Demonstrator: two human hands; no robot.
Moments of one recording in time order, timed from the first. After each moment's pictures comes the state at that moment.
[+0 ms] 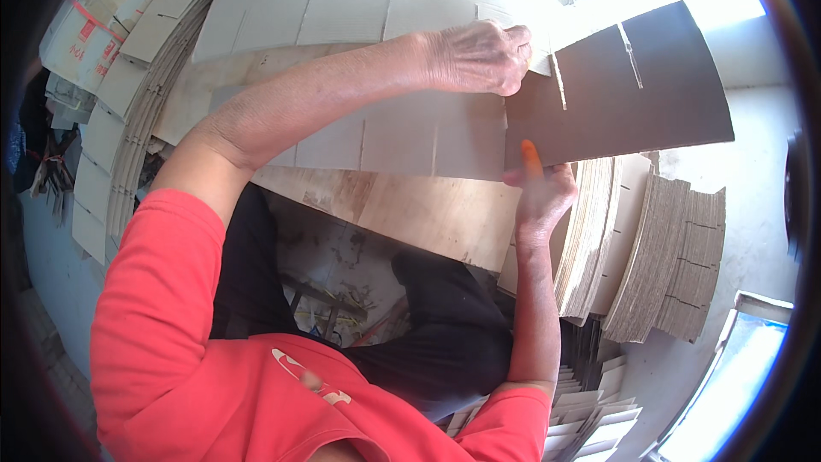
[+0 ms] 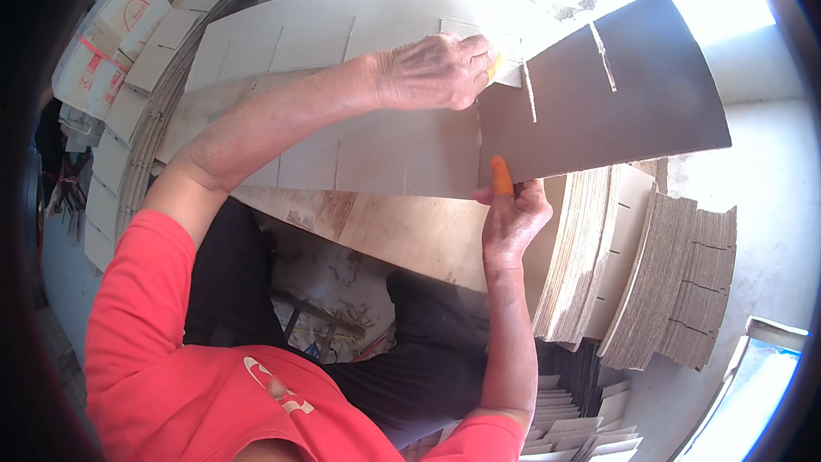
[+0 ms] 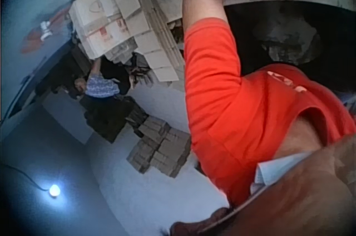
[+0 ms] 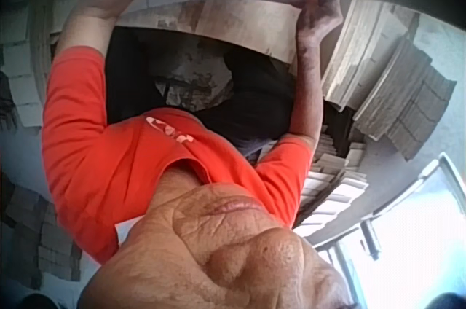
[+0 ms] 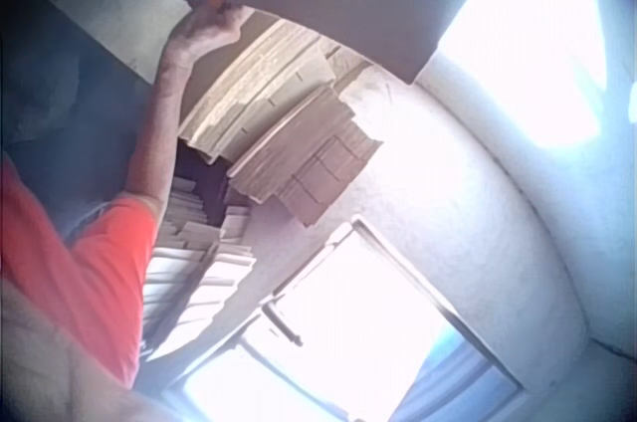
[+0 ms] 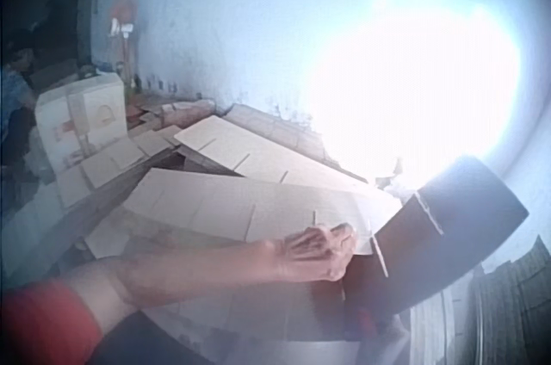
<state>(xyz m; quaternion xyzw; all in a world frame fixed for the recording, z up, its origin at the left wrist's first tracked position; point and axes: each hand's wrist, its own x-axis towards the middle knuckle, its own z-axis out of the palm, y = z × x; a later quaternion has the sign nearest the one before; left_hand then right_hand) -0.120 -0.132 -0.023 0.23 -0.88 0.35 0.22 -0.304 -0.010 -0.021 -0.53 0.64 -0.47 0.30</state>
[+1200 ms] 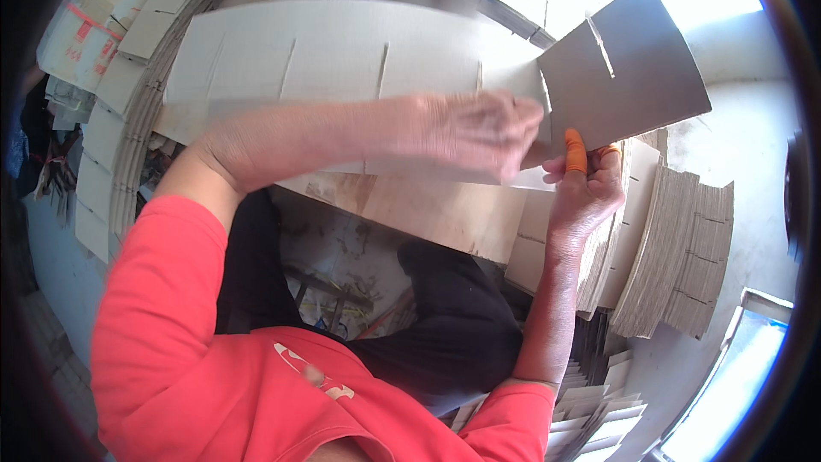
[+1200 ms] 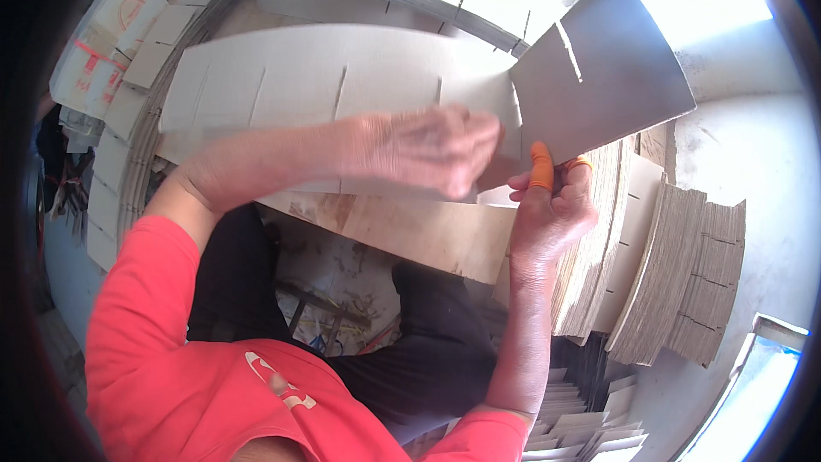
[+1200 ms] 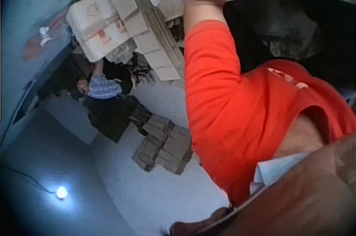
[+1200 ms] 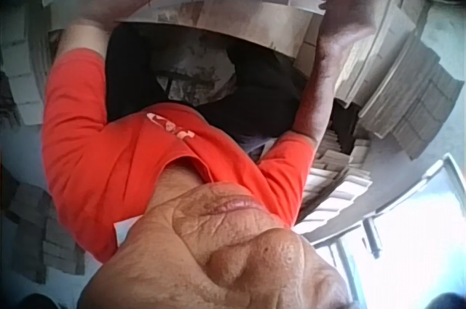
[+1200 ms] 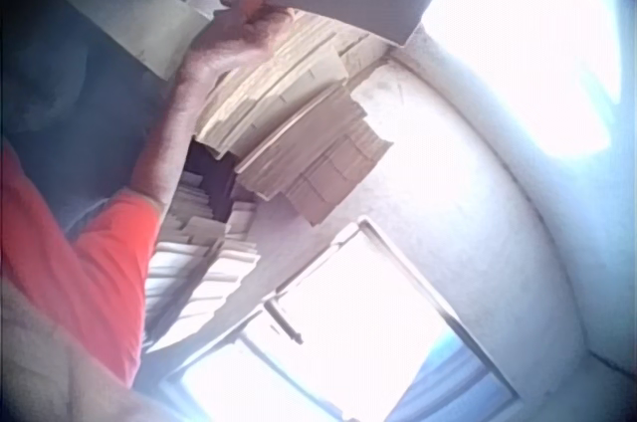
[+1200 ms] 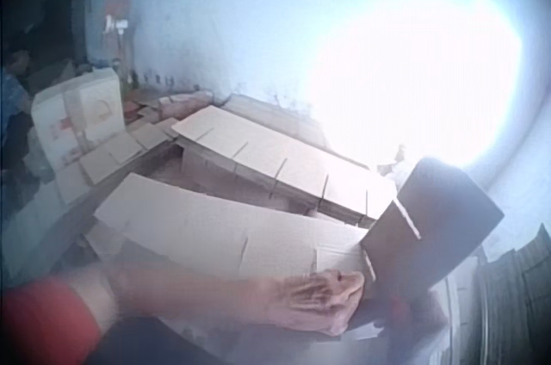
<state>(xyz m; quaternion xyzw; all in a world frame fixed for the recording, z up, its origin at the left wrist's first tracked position) -0.142 -0.057 -0.028 0.14 -0.92 0.30 0.20 -0.304 -0.007 0.018 -0.58 0.64 -0.47 0.18</state>
